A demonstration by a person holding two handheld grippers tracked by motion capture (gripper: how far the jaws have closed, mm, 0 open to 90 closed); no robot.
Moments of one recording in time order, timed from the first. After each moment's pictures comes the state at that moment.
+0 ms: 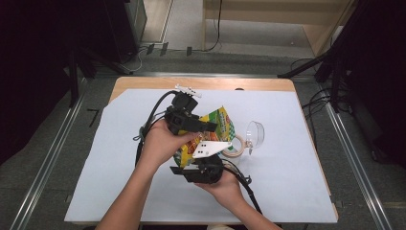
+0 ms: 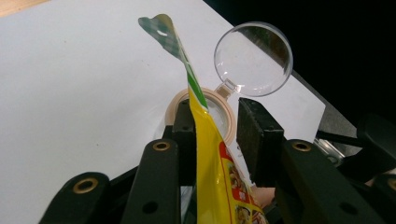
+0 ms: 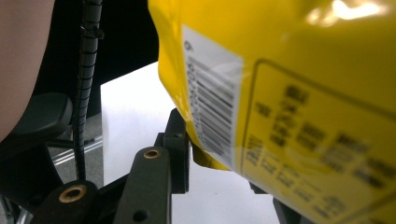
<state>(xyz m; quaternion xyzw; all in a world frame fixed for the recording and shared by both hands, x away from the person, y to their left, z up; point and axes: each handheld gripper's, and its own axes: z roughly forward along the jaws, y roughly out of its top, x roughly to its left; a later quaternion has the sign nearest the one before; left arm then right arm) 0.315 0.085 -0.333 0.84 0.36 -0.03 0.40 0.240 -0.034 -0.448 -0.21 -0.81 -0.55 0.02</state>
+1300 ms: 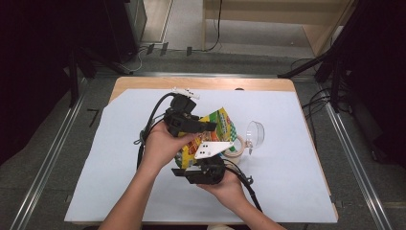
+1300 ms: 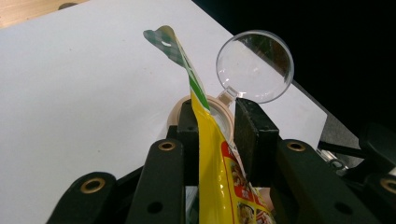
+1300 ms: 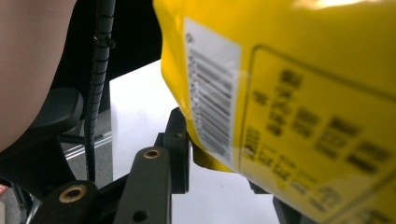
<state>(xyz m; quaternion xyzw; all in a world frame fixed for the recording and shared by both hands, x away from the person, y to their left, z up) 0.312 0.088 -0.336 0.83 0.36 -0.02 0.42 0.240 -0.039 -0.448 -0.20 -0.81 -0.55 0.03</state>
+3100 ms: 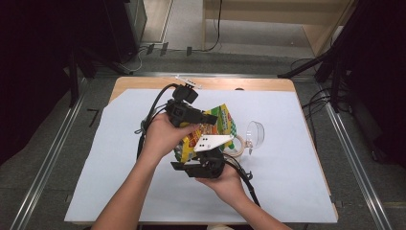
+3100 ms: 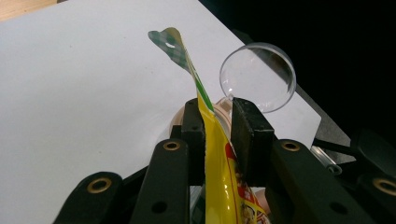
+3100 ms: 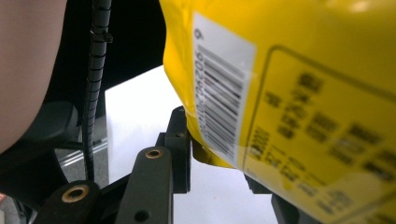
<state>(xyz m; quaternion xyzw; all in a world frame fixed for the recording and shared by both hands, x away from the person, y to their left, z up) 0.333 0.082 -0.322 0.84 0.37 -0.05 0.40 0.250 -0.038 -0.436 -0.21 -0.81 -0.55 0.03</state>
